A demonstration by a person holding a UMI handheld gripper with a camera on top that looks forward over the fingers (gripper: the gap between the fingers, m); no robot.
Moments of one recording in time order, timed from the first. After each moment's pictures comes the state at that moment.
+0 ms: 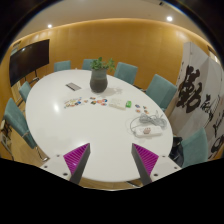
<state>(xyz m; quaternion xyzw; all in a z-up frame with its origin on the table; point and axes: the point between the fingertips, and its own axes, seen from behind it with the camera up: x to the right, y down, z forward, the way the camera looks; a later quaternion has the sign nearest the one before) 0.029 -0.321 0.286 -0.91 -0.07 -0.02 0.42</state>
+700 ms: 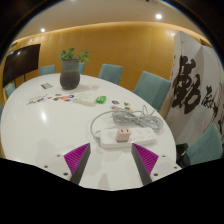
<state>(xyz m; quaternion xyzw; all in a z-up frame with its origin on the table) 0.234 -0.126 0.080 -0.88 -0.05 -0.05 0.48</state>
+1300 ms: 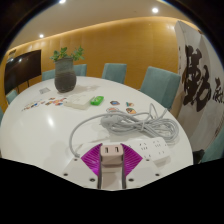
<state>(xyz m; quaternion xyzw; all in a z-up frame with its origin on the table) 0.267 -0.011 0.023 -0.87 -0.05 0.02 0.49</state>
